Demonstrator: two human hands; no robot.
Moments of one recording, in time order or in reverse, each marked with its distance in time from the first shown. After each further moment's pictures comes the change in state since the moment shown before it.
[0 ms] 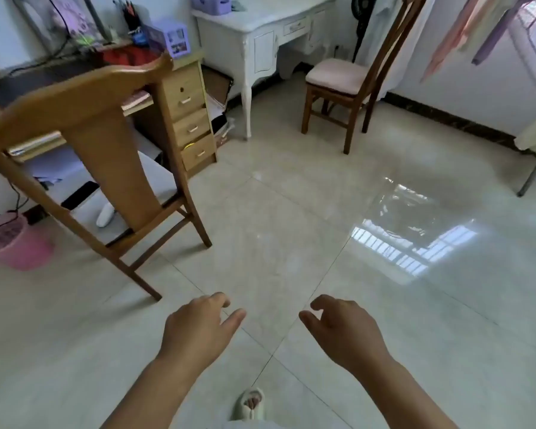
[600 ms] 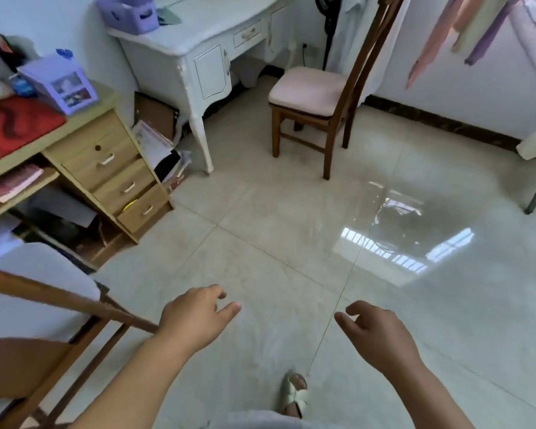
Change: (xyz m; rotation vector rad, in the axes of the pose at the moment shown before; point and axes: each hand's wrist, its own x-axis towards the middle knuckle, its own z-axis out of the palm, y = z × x) left_hand 0.467 0.154 -0.087 0.066 -0.121 0.066; right_hand 0.405 0.147 -0.177 0.151 0.062 0.345
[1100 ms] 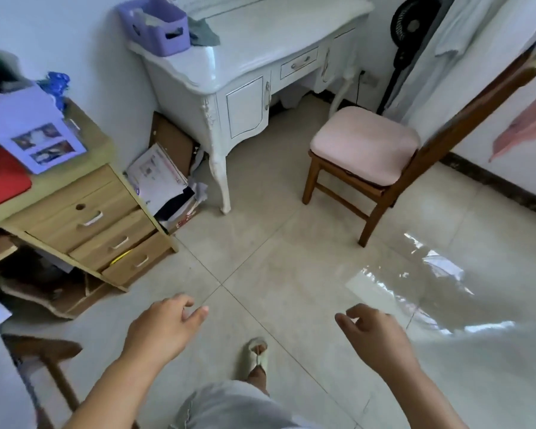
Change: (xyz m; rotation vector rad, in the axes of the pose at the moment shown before) left_hand 0.372 -0.045 -0.148 -0.223 0.093 -0.303; right_hand 0.414 -0.198 -0.098 -0.067 -0.071 -0.065
